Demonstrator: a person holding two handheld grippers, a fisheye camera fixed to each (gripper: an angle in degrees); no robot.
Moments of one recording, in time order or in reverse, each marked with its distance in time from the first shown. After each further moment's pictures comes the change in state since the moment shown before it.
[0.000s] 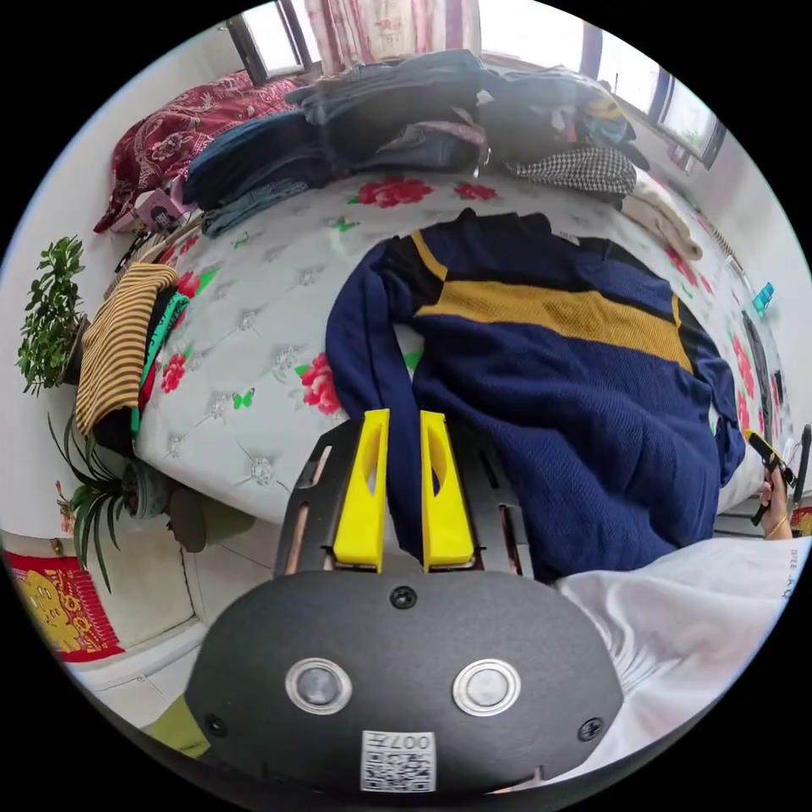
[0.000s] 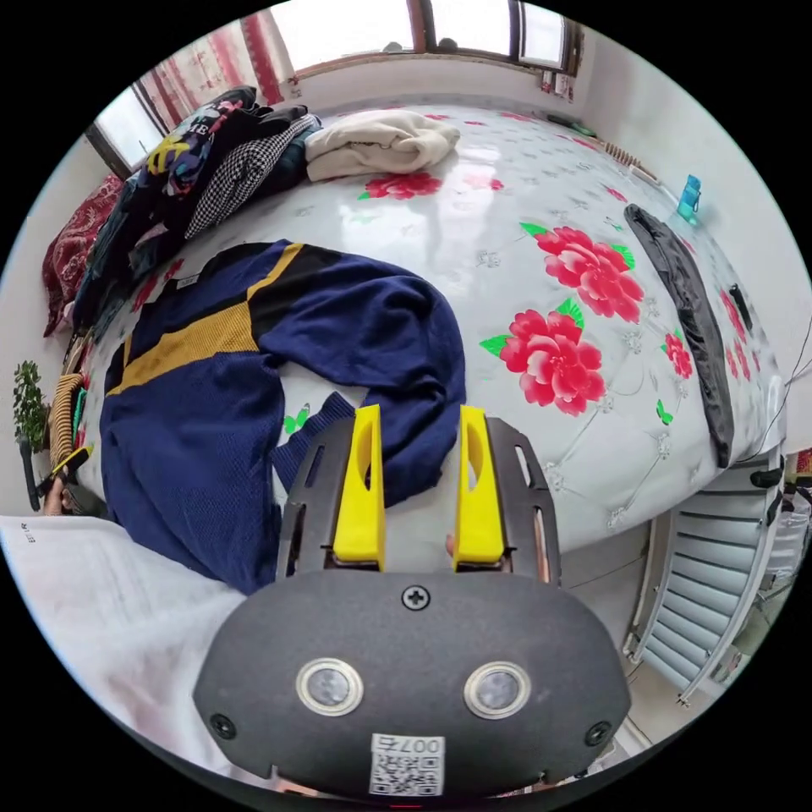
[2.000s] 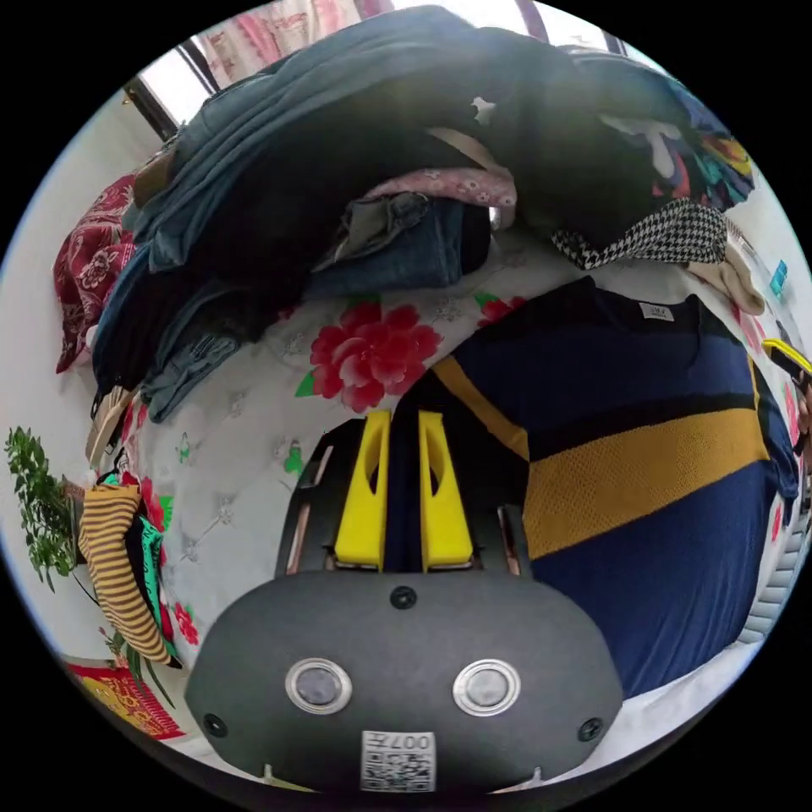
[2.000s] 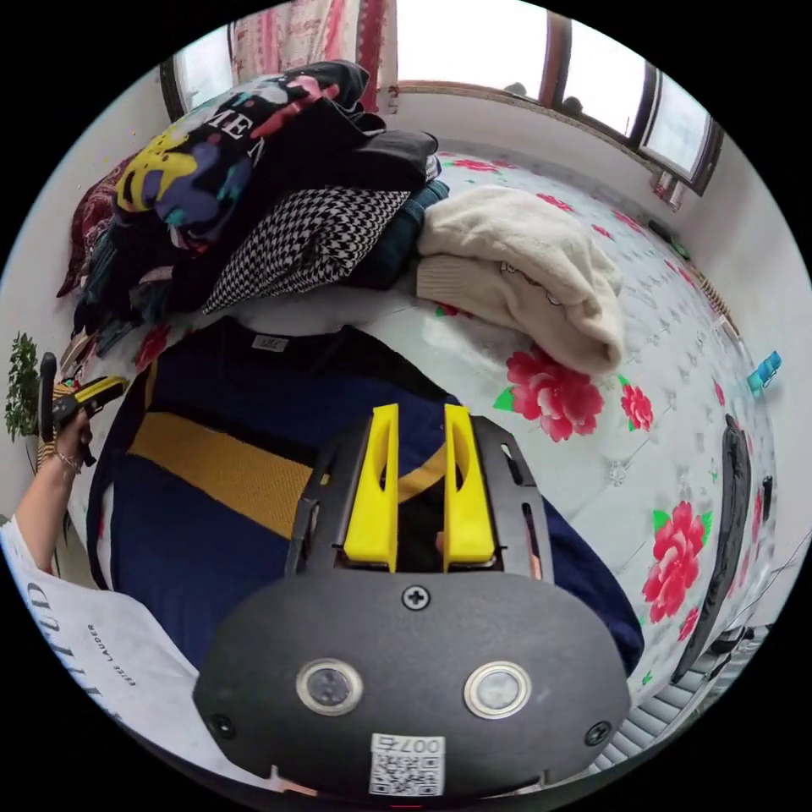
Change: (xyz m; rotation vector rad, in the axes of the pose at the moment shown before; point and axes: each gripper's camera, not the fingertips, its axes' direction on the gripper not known) left arm -0.018 -0.247 0.146 0.075 0.080 0.130; right arm -0.122 -0.261 0.001 0.130 -0.073 -0.181
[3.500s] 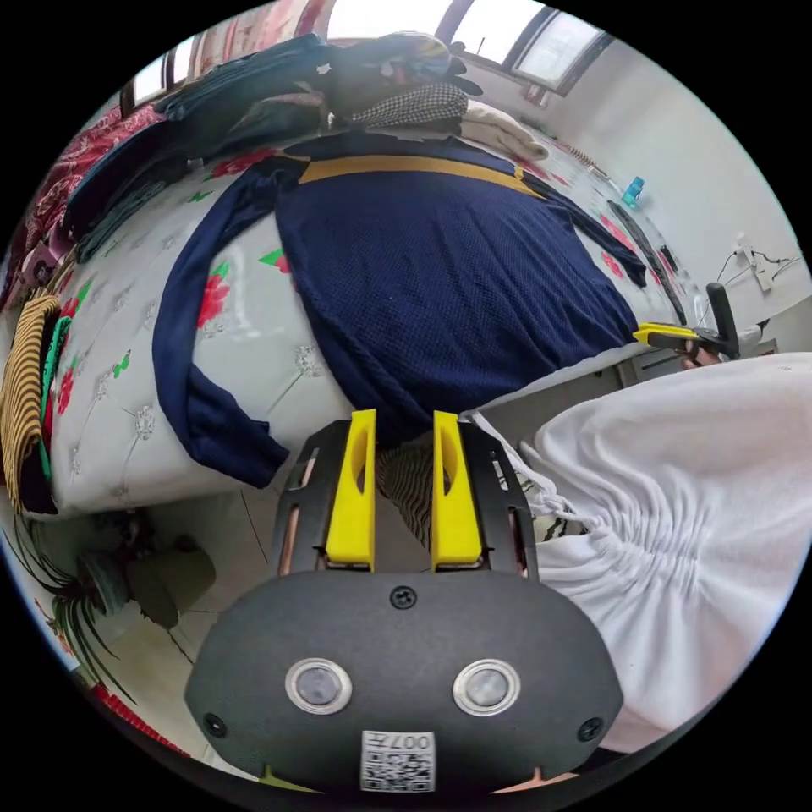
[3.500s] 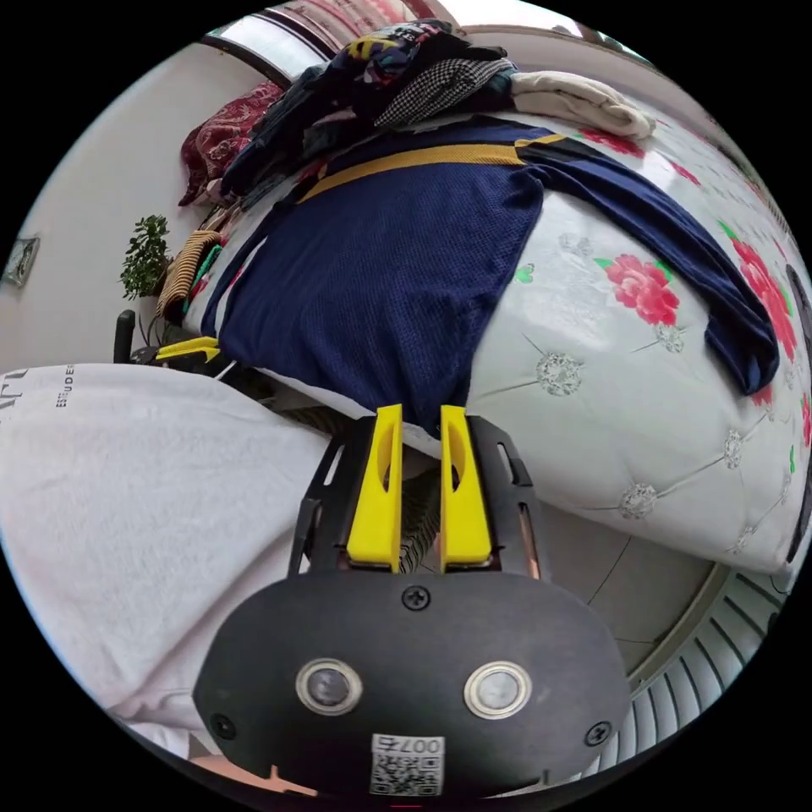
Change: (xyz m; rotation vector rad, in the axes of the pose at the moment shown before) left arm 0.017 0.421 -0.187 -0.146 0.410 0.195; right arm 0.075 0.406 -0.079 -0.274 -0.384 -0.131
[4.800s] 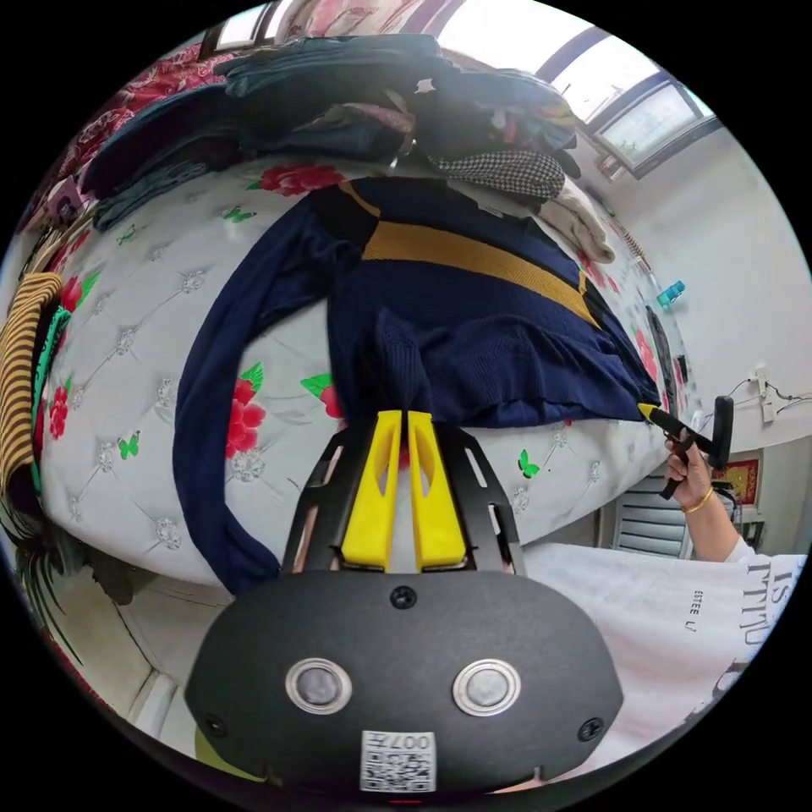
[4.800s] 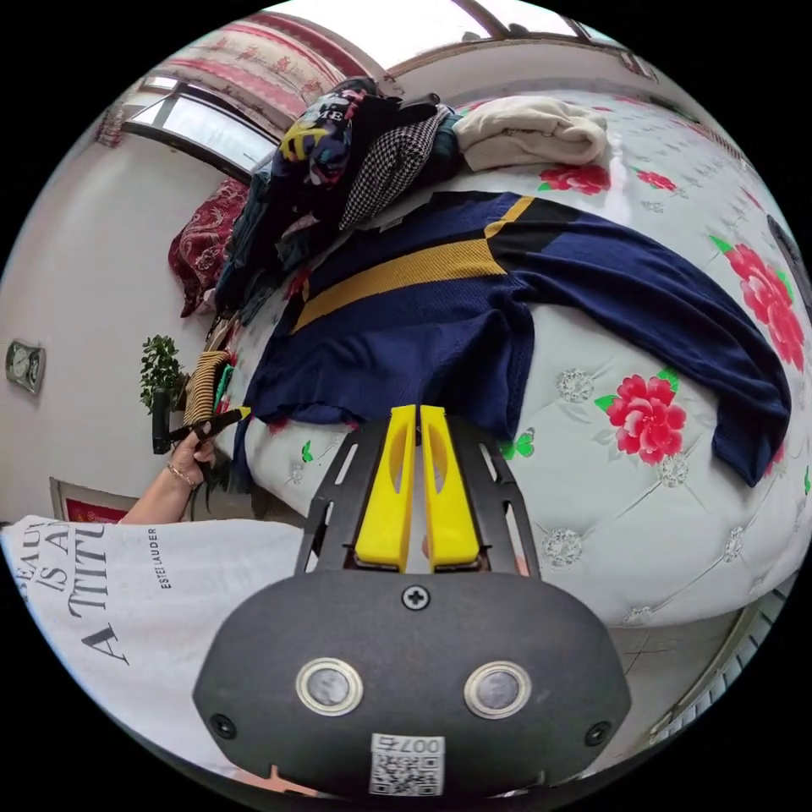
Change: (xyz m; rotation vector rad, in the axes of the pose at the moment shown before) left arm -0.086 -0.165 -0.062 0.084 0.101 -0.280; right arm 0.010 -0.125 -0.052 0.250 -0.157 0.194
